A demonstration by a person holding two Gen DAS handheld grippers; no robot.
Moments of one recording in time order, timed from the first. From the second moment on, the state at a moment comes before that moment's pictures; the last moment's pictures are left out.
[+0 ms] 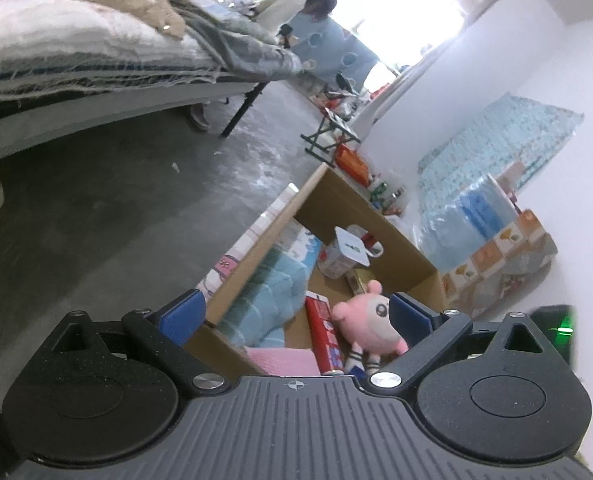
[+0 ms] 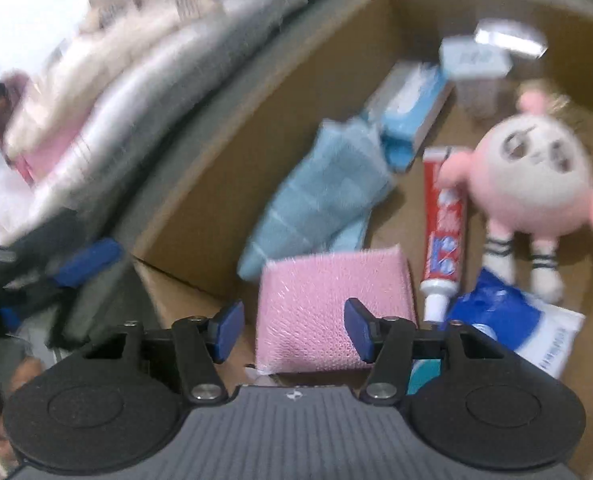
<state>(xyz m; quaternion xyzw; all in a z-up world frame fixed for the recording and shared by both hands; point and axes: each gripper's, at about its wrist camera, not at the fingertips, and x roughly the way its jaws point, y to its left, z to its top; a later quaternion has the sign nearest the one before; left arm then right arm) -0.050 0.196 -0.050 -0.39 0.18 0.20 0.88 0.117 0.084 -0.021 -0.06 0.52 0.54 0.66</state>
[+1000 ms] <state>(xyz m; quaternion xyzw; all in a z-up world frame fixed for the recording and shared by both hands) 0.231 -0.057 0.025 -0.17 0.41 -0.08 0.89 0.180 -0.309 0.028 0.12 0.25 0.30 0.91</state>
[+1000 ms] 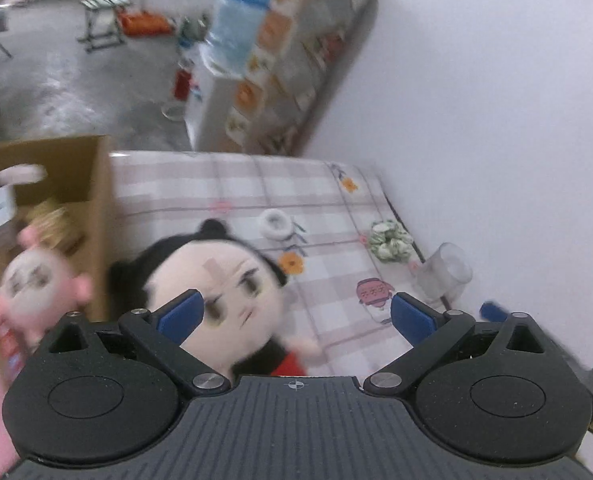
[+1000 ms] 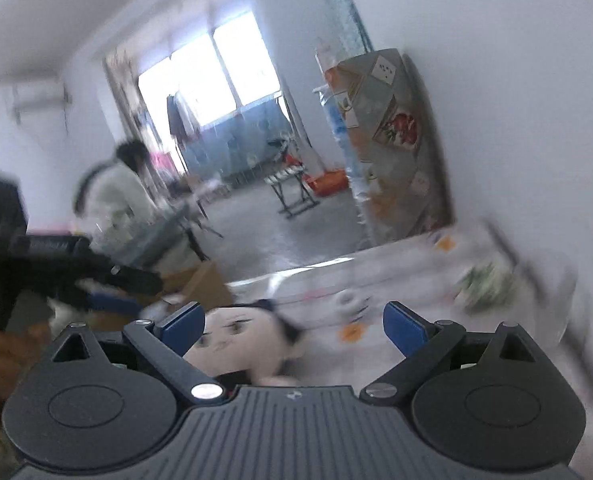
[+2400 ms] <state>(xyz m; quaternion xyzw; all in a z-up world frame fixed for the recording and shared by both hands) 0.496 -0.133 -0.119 -0.04 0.62 0.00 0.78 0.454 -0.270 -0.078 -0.16 0.50 0.22 0.82</state>
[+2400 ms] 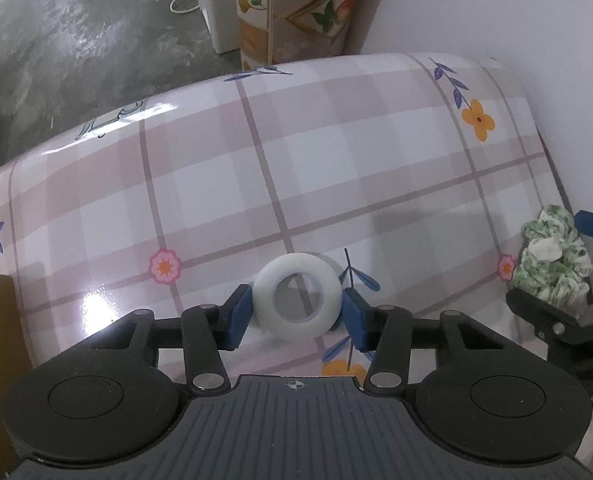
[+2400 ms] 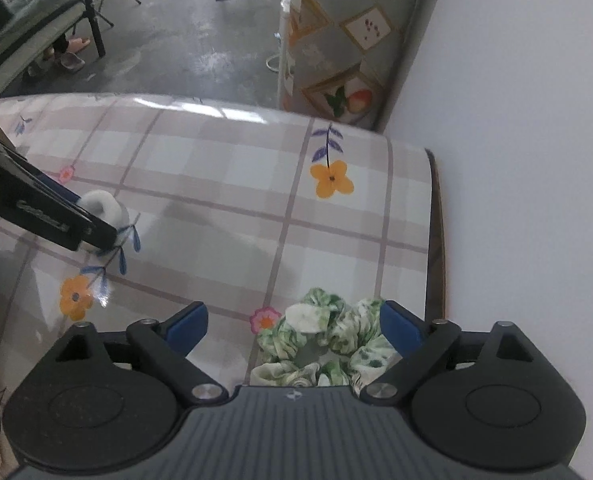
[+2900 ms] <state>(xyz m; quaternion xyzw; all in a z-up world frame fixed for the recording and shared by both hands) 0.487 -0.132 -0.108 -0.06 0.61 -0.02 0.79 0.447 -0.282 -0.072 -0.14 0.49 0.22 0.83</state>
